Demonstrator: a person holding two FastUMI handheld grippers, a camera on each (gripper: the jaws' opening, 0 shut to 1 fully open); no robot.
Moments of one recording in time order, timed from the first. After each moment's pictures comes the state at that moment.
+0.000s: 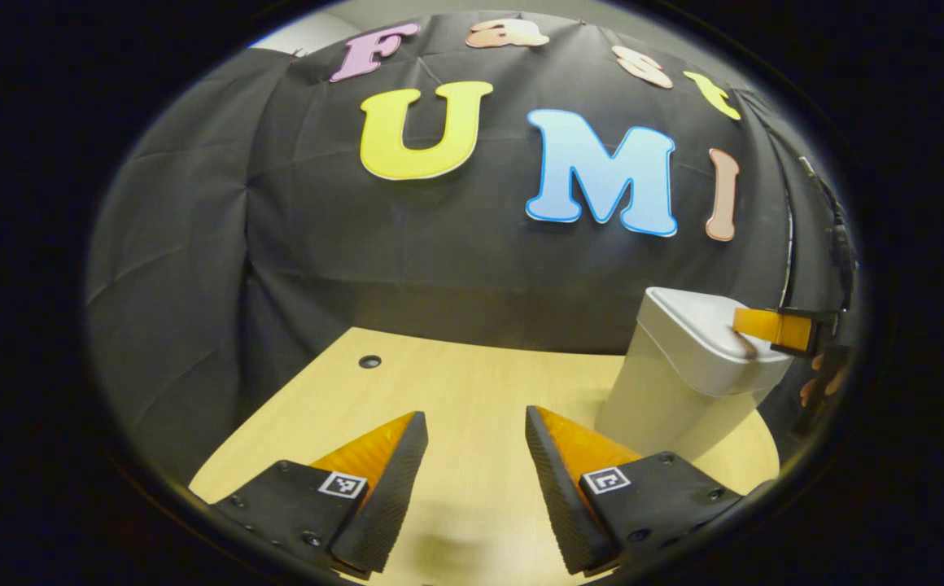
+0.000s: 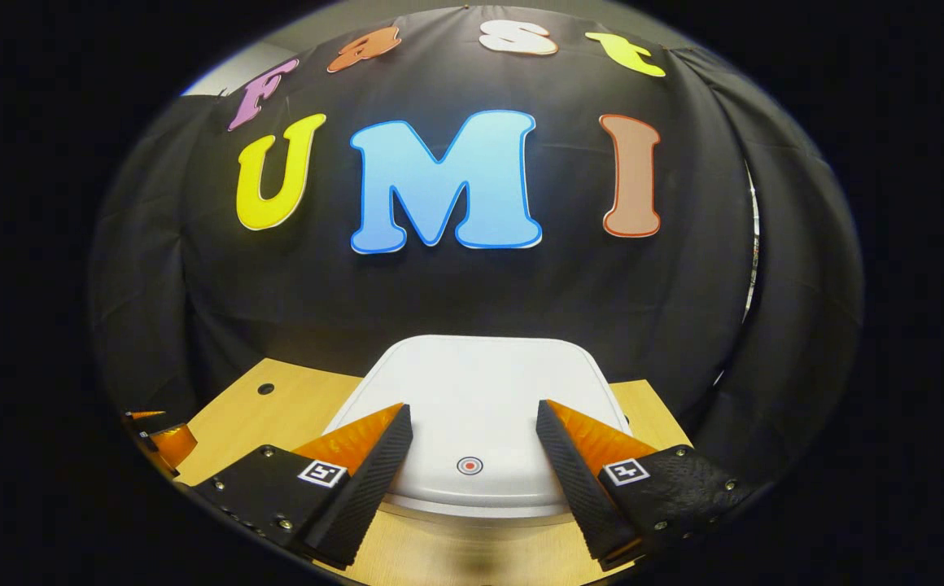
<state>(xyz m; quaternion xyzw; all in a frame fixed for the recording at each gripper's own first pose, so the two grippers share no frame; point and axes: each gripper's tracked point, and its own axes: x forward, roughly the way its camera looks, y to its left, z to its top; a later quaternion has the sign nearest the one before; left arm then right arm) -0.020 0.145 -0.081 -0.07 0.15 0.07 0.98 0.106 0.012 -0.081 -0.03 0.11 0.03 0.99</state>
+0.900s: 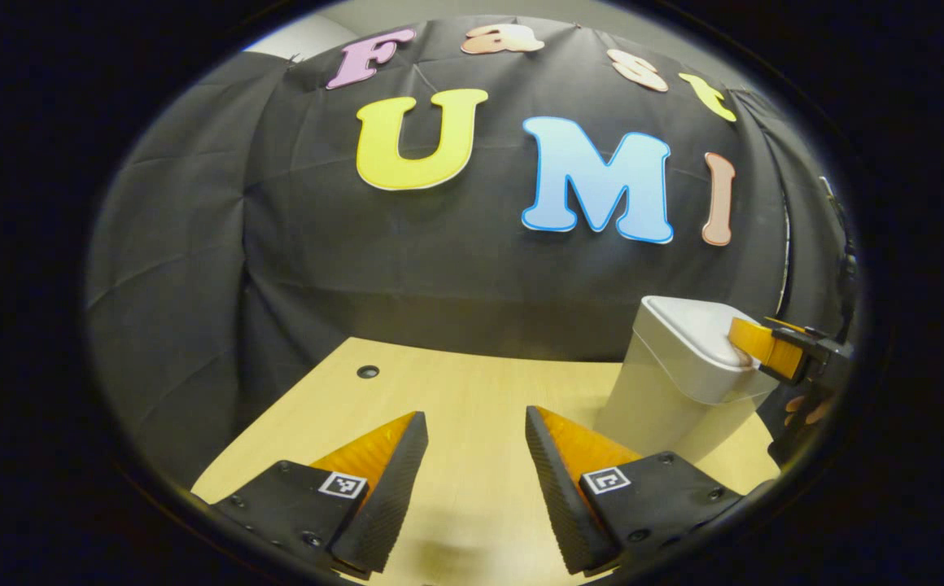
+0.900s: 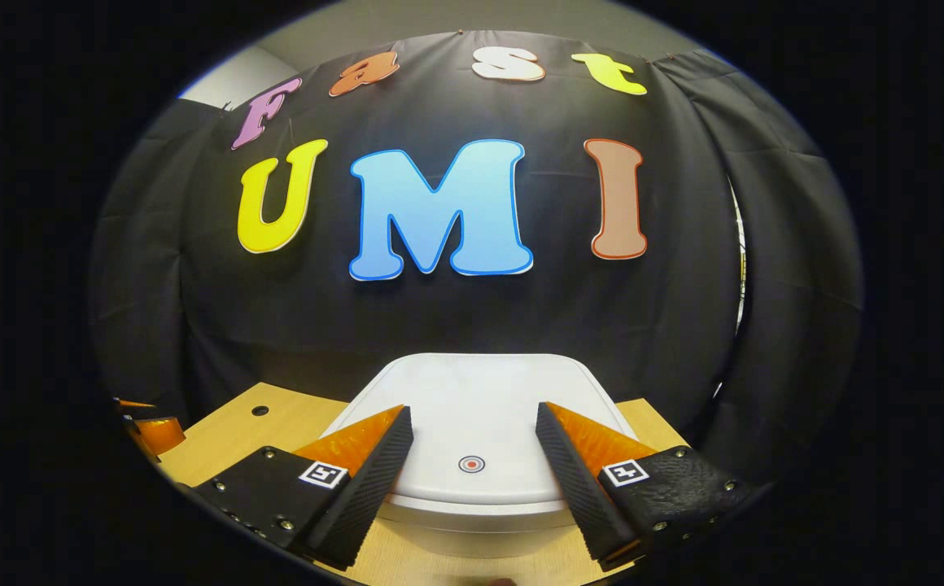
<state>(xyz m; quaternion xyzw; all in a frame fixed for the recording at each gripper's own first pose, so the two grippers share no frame) -0.016 0.147 -0.065 -0.06 0.13 0.06 0.99 0.107 0.012 -0.082 -0.02 0.05 0.02 1.00</state>
